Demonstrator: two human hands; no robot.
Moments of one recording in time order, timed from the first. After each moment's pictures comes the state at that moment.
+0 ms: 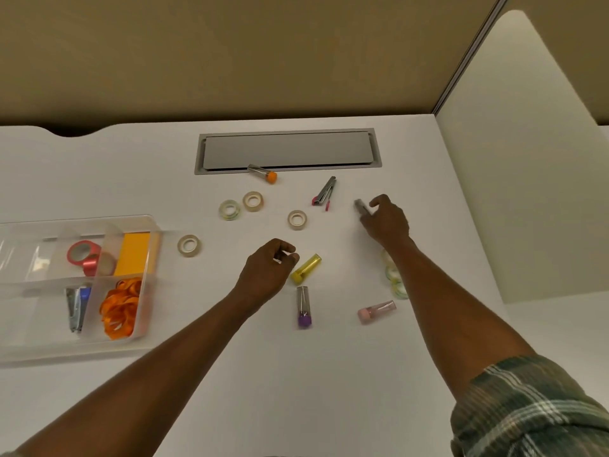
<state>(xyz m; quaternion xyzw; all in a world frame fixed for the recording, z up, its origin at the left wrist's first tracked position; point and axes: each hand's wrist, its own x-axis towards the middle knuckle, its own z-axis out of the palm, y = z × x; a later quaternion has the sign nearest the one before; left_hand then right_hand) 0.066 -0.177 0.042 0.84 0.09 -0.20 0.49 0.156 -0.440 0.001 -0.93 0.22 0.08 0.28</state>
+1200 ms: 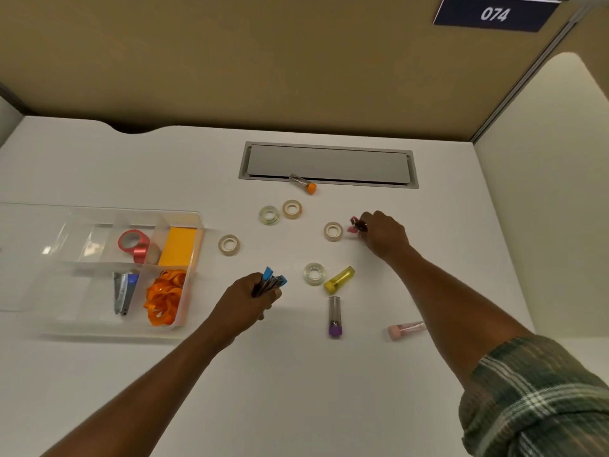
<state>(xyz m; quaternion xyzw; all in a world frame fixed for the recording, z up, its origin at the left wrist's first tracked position) 0.020 -0.072 0.036 0.83 0.13 -0.23 0.50 0.182 -0.377 -0.013 -0.99 -0.04 0.10 0.07</state>
